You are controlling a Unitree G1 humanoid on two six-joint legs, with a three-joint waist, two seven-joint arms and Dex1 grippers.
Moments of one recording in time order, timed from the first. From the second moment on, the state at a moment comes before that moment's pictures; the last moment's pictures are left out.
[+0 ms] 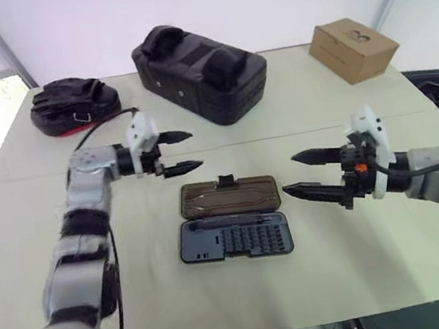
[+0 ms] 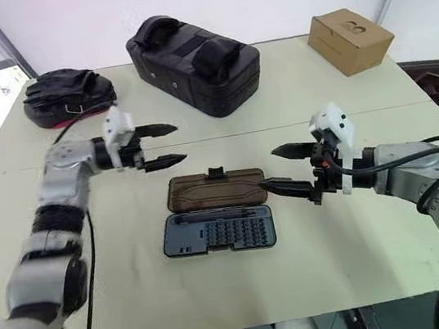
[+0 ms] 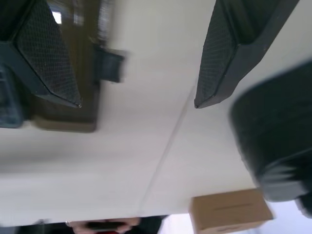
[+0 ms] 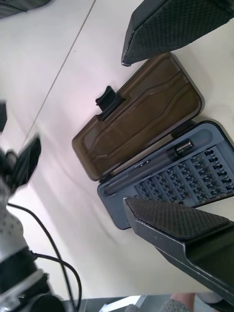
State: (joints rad) left arm -0.73 0.52 0.01 0.40 -0.25 0.10 -1.40; right arm -0.31 -0.88 -0.20 -0.45 0.91 0.93 0.80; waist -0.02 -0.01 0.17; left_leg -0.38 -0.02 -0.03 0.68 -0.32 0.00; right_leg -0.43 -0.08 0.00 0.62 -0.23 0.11
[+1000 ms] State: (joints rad) left arm -0.05 0.67 -0.11 -0.30 -0.25 0.27 -1.03; right arm -0.59 -0.73 0.22 -0.03 0.36 0.63 0.93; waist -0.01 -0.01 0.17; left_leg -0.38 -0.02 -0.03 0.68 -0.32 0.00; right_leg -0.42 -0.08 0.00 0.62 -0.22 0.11
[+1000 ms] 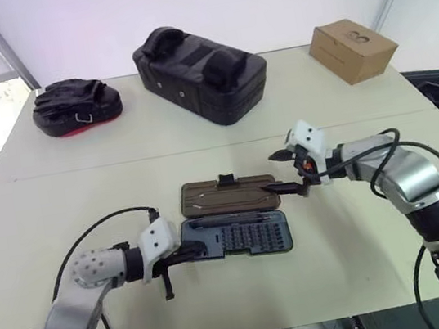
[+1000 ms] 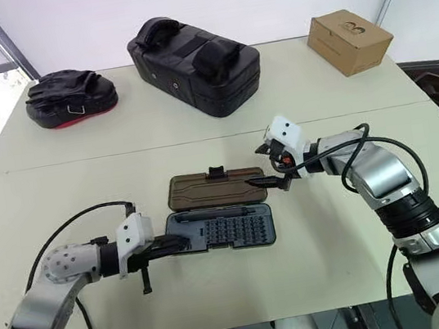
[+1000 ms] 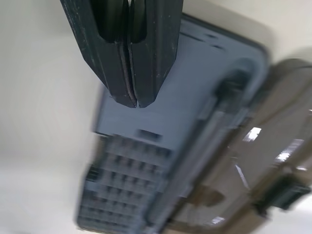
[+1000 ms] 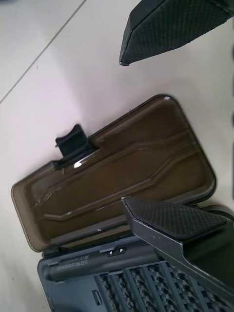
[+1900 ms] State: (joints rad) left arm -0.01 0.70 -0.15 -0.30 -0.24 0.20 -0.99; right arm -0.77 -0.59 0.35 0.36 0.06 0.48 1.03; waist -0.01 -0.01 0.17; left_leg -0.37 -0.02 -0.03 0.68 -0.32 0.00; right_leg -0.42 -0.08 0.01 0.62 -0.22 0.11
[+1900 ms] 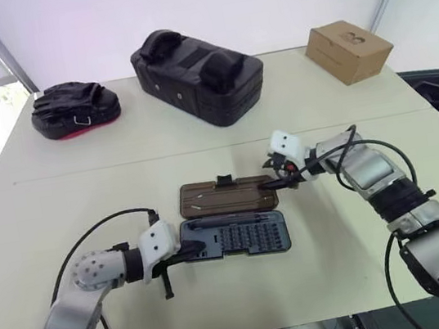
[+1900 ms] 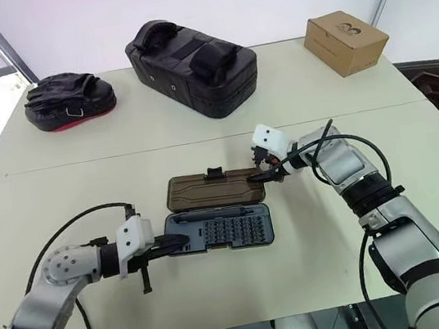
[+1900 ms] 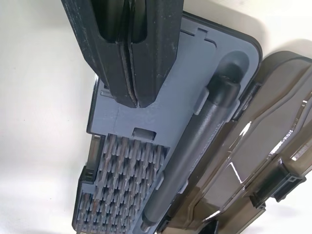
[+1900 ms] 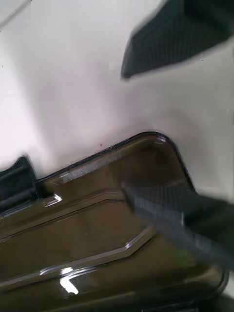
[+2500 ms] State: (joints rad) left arm 0.00 0.68 -0.15 -0.34 -0.25 0.28 -0.95; right arm -0.73 -0.57 0.31 0.36 0.01 0.38 1.05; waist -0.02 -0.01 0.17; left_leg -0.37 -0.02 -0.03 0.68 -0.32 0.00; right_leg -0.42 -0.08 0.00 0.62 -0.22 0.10
